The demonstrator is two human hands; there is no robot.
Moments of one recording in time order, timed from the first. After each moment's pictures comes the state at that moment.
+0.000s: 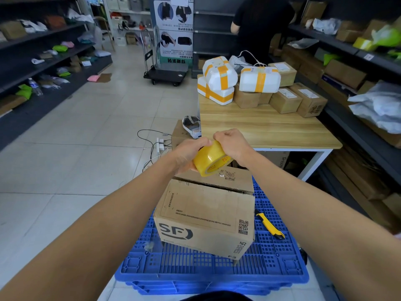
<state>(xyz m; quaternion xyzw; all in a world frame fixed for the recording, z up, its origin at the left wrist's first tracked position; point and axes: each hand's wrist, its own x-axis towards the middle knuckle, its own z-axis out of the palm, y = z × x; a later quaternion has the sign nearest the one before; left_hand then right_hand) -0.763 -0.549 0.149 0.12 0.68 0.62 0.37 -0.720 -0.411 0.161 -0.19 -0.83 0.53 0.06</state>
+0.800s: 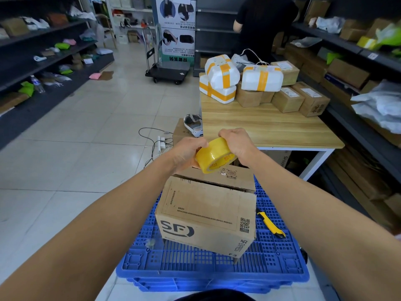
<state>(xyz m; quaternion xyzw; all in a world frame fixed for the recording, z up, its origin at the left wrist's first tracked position) -0.763 -0.559 0.147 0.16 0.65 0.63 0.38 -0.718 -0.411 0.161 -0.25 -0.80 0.55 0.08</state>
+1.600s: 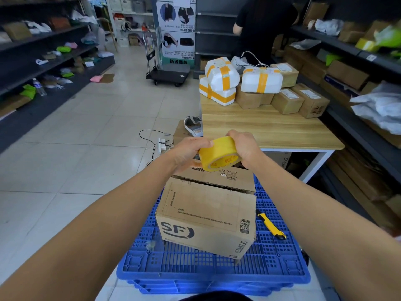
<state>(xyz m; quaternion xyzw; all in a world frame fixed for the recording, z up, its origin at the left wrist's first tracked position) -0.764 -0.560 0.149 0.17 0.65 0.63 0.38 -0.713 -0.401 0.159 -0.30 -0.72 0.61 0.09</state>
